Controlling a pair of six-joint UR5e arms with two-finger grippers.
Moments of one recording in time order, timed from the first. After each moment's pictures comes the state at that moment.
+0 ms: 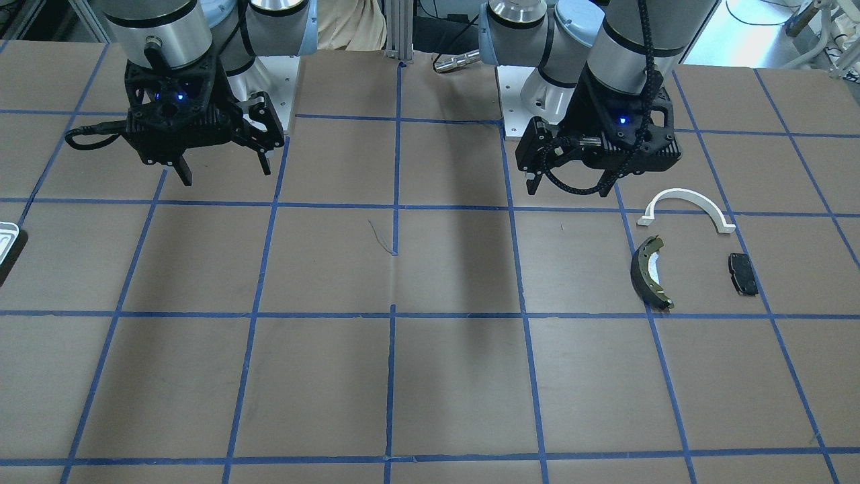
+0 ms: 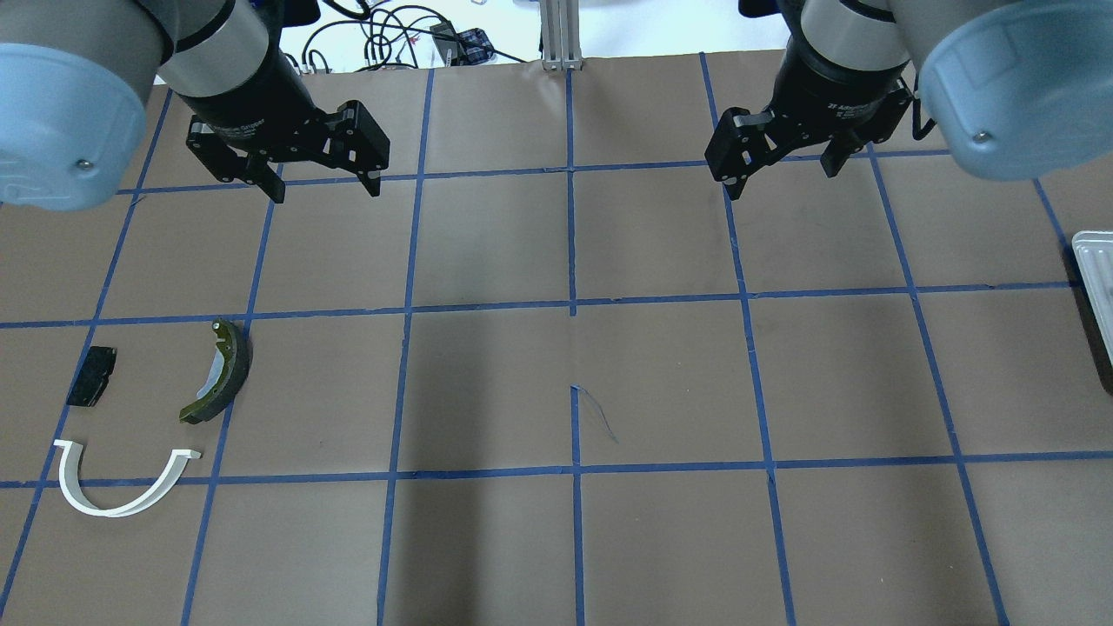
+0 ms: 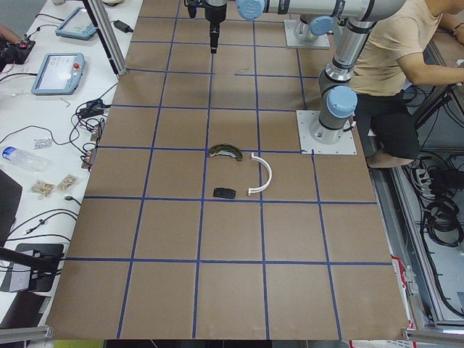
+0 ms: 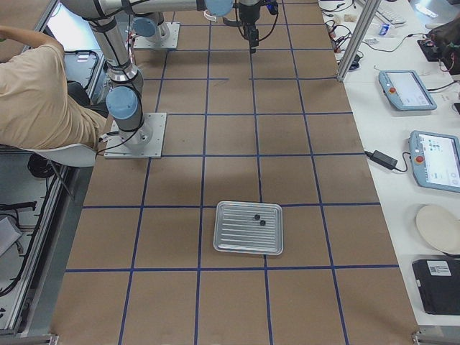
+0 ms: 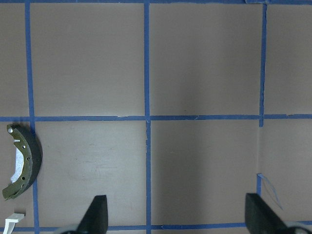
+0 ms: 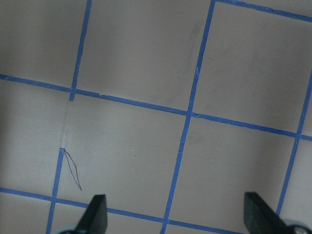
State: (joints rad) left arm -1.61 -1.59 -1.56 -1.48 1.54 -0.04; right arm 1.65 -1.56 1.56 -1.64 -1.57 -0.13
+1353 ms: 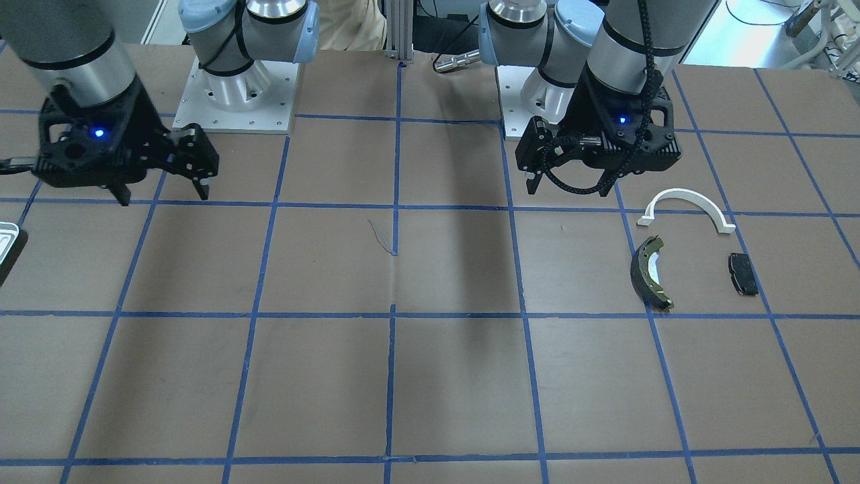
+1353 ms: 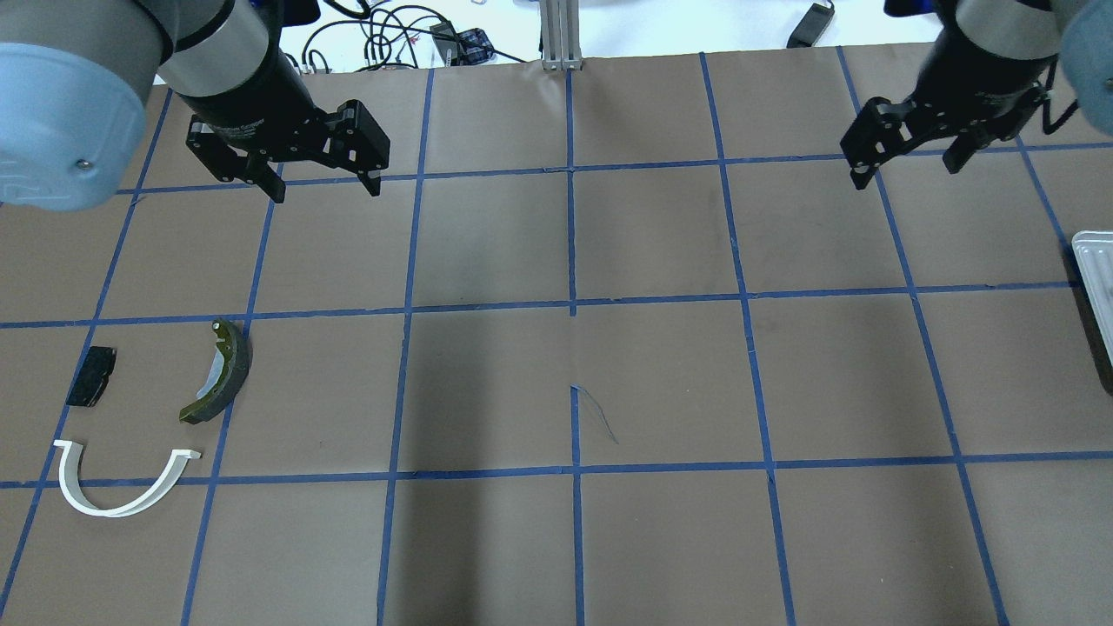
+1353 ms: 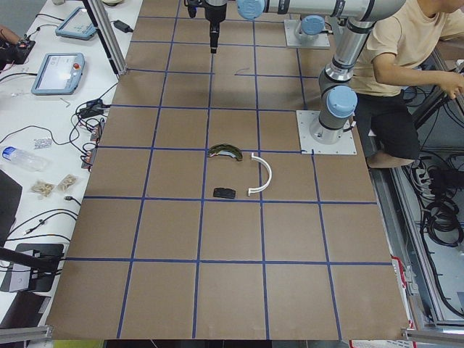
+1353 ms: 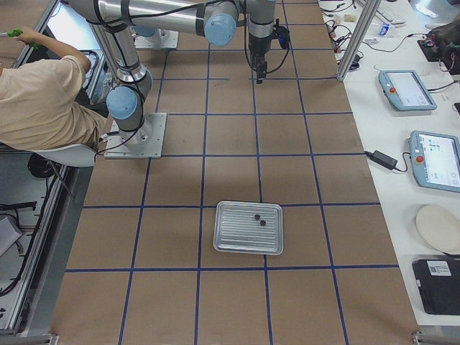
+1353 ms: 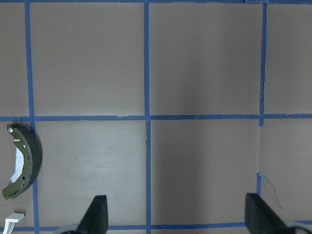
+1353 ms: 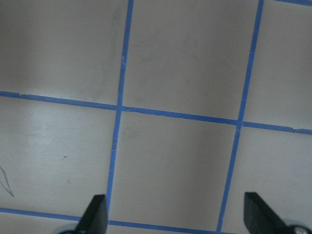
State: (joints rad) left arm -1.61 -1.59 -1.55 -1.48 1.54 -0.04; right arm 1.36 -1.52 1.59 -1.66 -1.58 -0.35
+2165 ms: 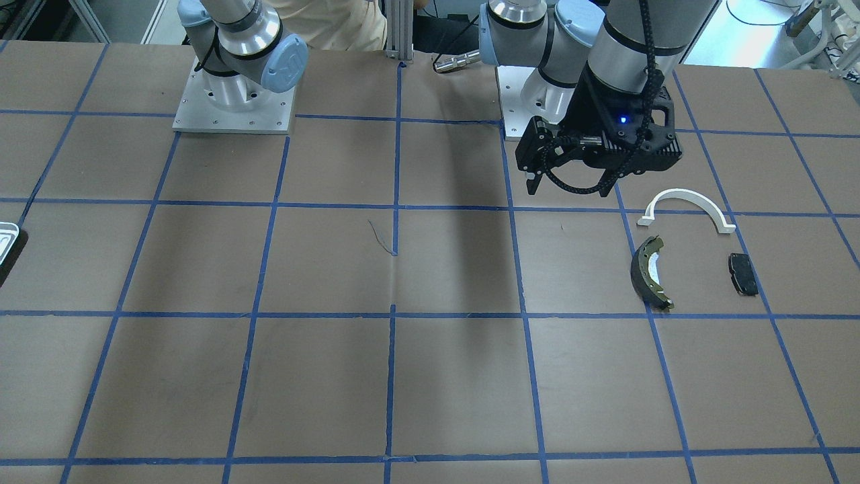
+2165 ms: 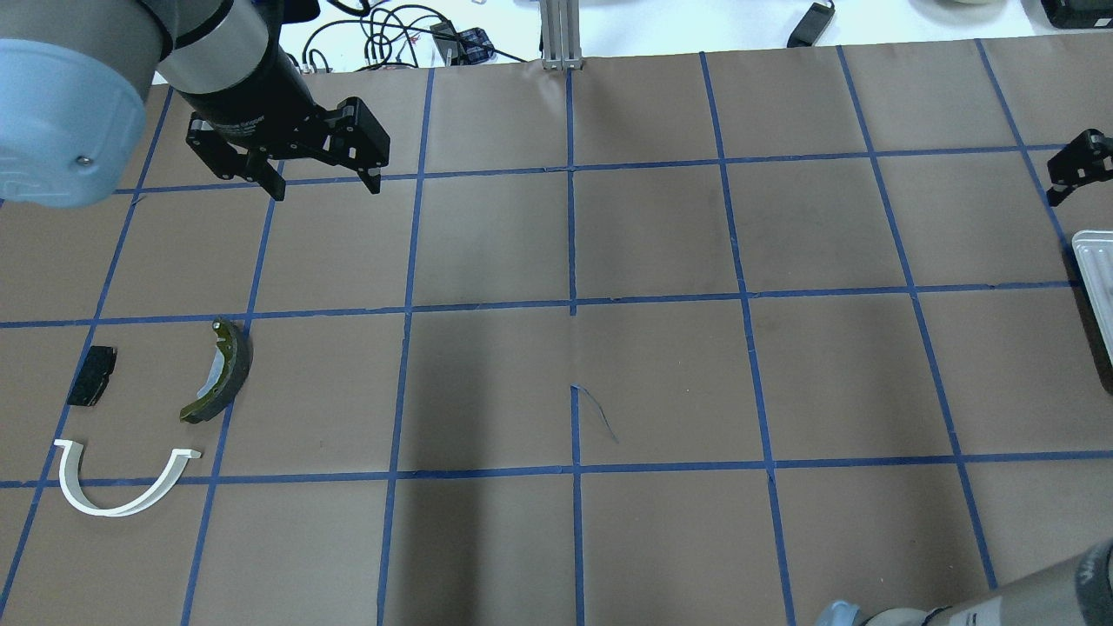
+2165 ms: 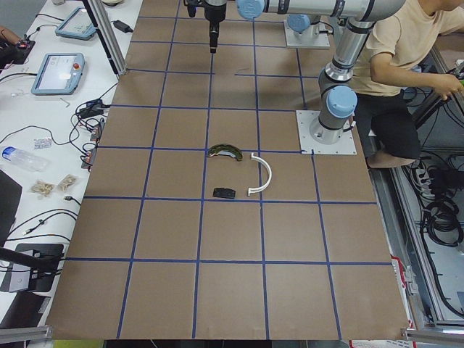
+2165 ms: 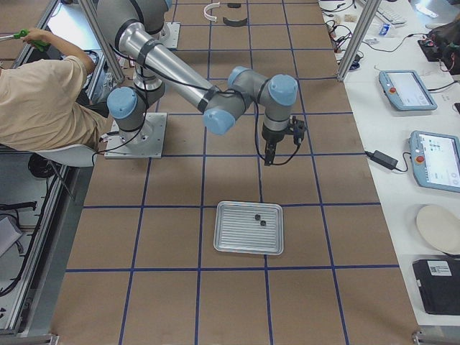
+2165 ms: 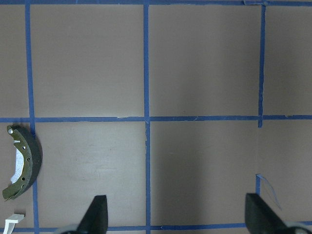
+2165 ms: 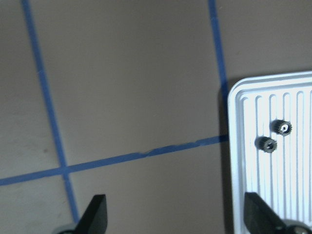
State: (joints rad) left arm -1.61 -1.59 -1.55 -1.48 1.54 -0.04; right arm 0.94 -1.23 1.61 -2.03 -1.61 -0.45
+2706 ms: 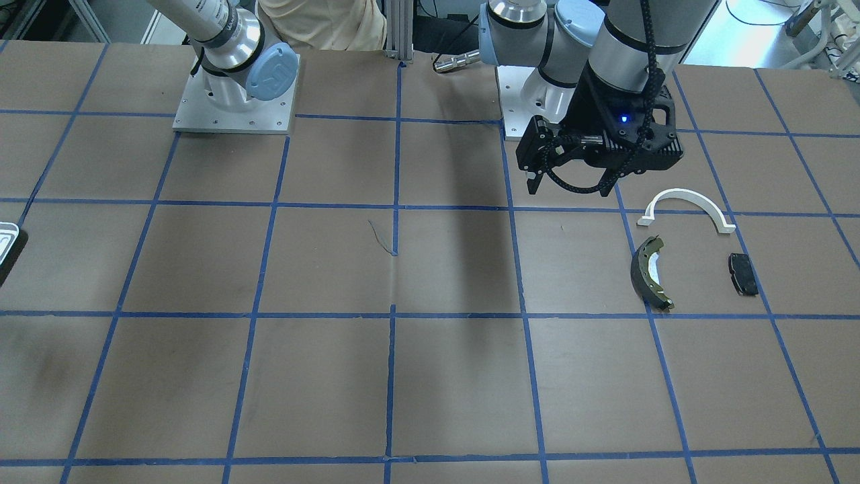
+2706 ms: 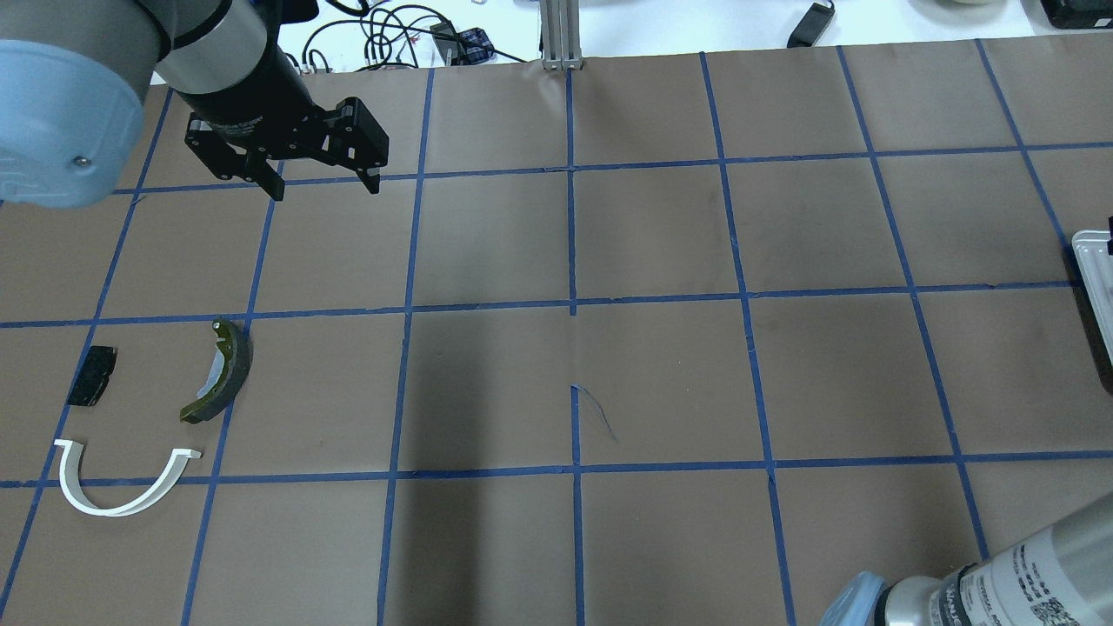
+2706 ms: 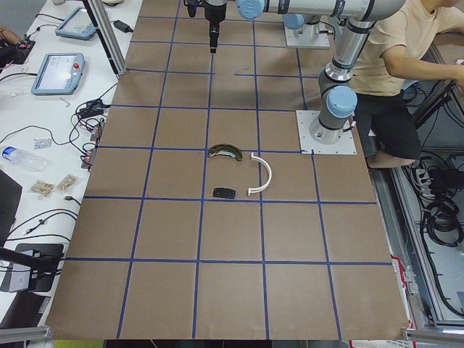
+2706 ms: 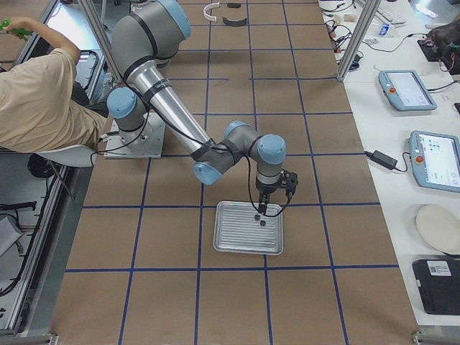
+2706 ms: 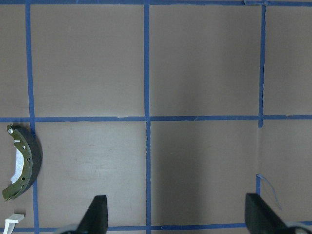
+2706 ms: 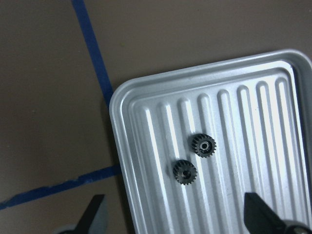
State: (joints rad) left arm -1.60 -1.59 -1.55 -1.48 1.54 -0.04; right arm 0.77 -1.09 1.65 -2.23 -1.61 -0.53
